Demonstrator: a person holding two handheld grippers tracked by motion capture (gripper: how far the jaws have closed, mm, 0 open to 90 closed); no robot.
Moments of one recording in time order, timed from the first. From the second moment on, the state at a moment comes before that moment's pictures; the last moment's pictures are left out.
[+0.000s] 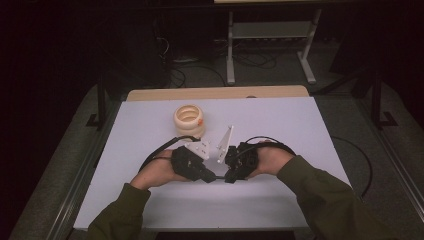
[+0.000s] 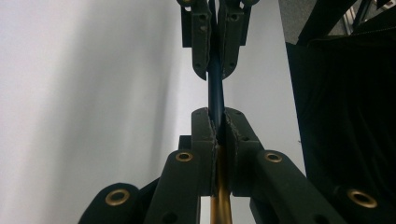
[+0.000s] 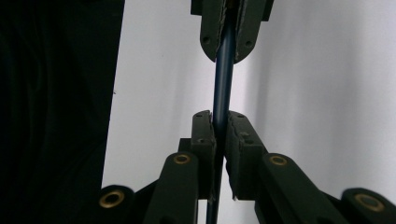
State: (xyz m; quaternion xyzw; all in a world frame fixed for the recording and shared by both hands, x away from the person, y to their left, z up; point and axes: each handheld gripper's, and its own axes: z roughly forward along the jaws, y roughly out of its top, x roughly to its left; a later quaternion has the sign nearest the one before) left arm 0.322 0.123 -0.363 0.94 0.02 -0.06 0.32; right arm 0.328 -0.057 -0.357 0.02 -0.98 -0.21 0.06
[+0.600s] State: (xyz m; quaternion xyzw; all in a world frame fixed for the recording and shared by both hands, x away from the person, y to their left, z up) left arm 0.323 0.123 -0.364 0.95 0.02 -0.06 0.32; right arm 0.328 -0.058 -0.356 0.02 -0.98 -0.21 0.05
